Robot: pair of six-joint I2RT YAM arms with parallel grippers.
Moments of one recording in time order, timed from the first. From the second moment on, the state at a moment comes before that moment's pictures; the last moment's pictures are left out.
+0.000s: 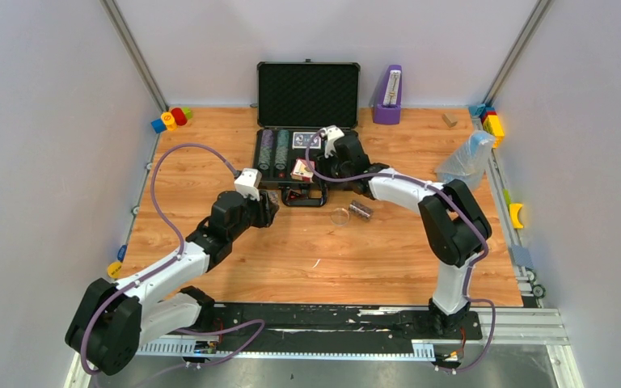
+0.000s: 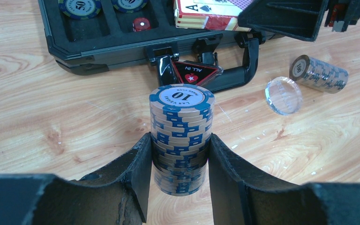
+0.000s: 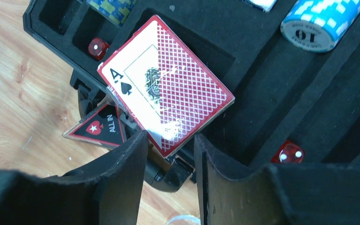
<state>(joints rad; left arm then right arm) -0.52 1.04 0.43 0.22 -0.03 -0.28 0.59 1.87 1.22 0.05 -0.13 0.20</state>
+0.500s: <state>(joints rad) -0.52 1.06 0.43 0.22 -0.02 -0.28 0.60 1.93 1.33 0.00 -0.06 0.12</state>
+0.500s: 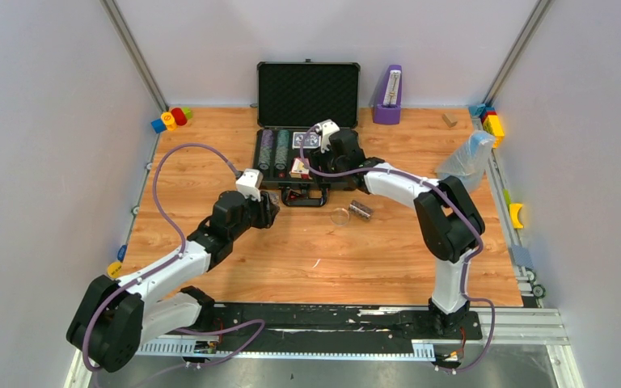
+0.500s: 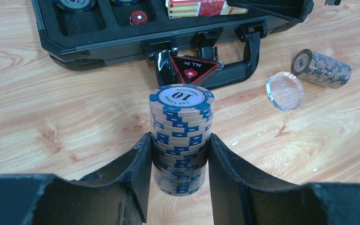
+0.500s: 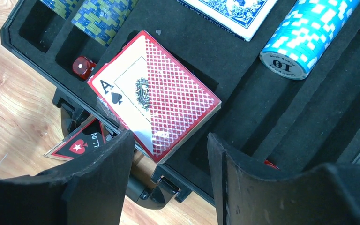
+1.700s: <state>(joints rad) -0.52 1.04 0.43 0.22 -0.01 -0.28 0.54 1.97 1.38 -0.08 -0.08 0.52</state>
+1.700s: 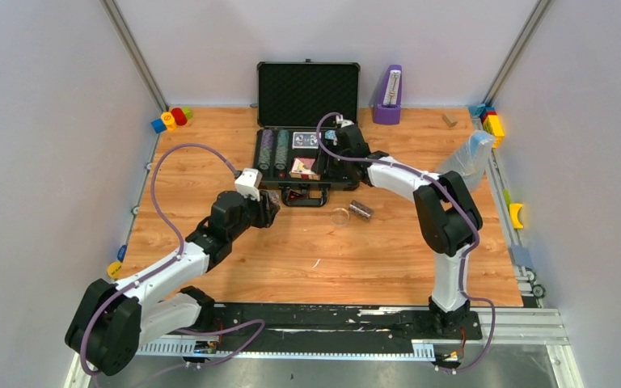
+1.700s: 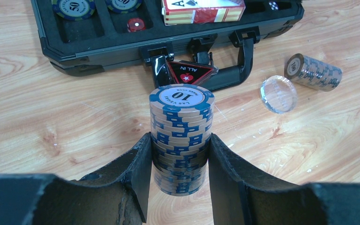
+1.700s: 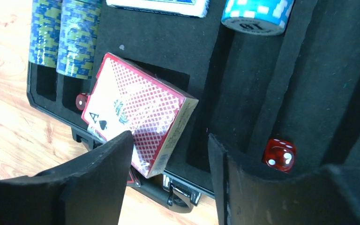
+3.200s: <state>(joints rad) -0.52 1.05 0.43 0.22 -0.01 -0.27 0.58 2.06 1.54 -0.14 0.03 0.36</state>
